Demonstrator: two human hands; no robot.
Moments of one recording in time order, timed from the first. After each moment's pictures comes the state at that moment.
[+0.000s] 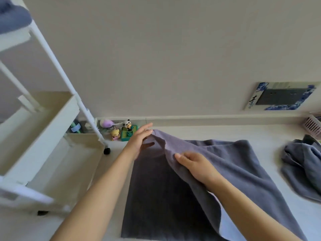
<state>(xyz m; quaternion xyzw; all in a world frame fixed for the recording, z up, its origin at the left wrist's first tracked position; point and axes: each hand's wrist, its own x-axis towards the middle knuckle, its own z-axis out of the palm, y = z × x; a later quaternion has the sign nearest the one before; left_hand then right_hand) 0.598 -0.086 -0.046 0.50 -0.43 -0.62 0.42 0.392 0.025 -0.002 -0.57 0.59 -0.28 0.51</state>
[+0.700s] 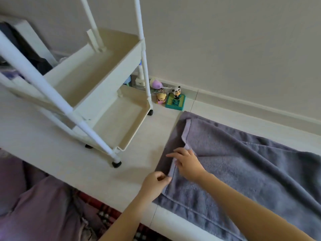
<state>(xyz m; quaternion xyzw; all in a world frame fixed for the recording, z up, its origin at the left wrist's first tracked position) 0.642 0.107 -0.164 0.75 -0.41 -0.47 0.21 0.507 0.005 -0.145 -0.86 0.42 0.01 0.30</state>
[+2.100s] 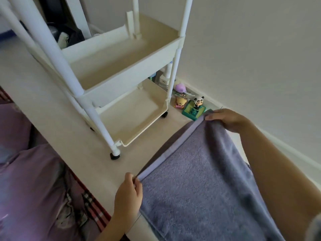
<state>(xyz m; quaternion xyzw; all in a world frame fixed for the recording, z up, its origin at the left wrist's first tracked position) 0.640 0.143 -0.176 0.90 -0.28 -0.20 0.25 0.524 -0.211 -0.058 -0.67 0.47 0.04 0.57</state>
